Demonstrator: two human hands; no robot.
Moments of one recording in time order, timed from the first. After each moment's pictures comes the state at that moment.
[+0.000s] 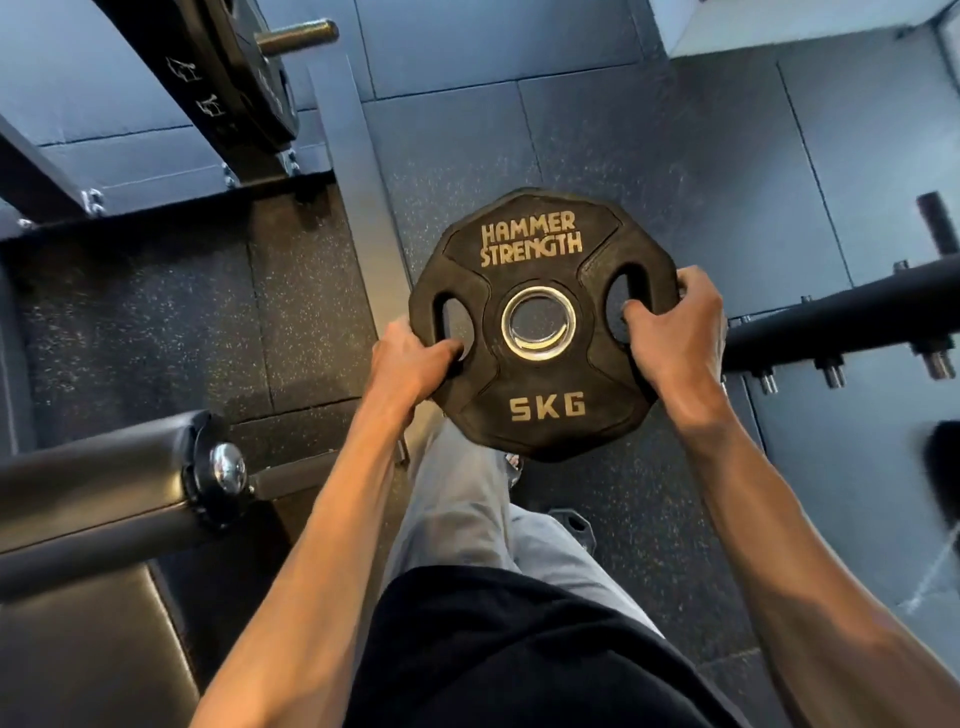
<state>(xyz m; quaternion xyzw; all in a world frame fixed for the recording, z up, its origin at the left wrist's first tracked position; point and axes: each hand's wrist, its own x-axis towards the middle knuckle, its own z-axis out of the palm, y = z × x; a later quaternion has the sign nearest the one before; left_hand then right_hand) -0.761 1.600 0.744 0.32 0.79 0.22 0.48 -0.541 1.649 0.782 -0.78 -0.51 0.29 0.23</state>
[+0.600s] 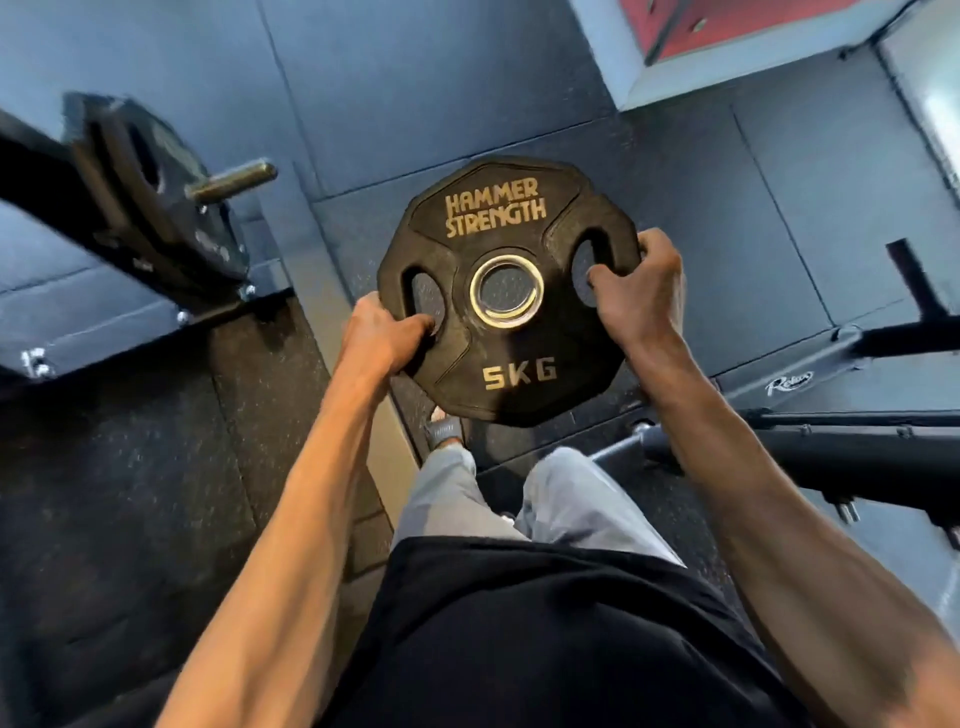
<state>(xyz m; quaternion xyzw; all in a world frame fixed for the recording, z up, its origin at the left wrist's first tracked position) -0.814 1.949 0.750 0.34 0.79 0.20 0.48 -0.591 1.975 0.773 -0.79 -0.49 0.26 0.27</state>
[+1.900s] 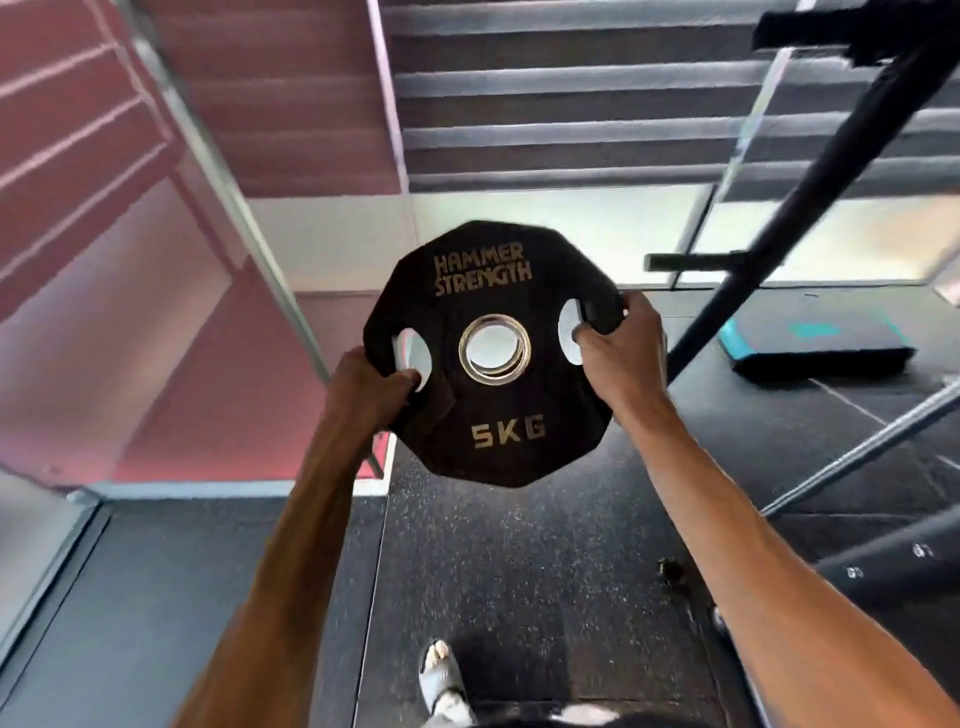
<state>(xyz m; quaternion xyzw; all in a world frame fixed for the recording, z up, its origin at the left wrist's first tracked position) -0.449 2.633 0.983 0.80 0.37 0.13 0.45 -0.347 2.427 0.993 -0.85 -0.02 -0.06 0.52</state>
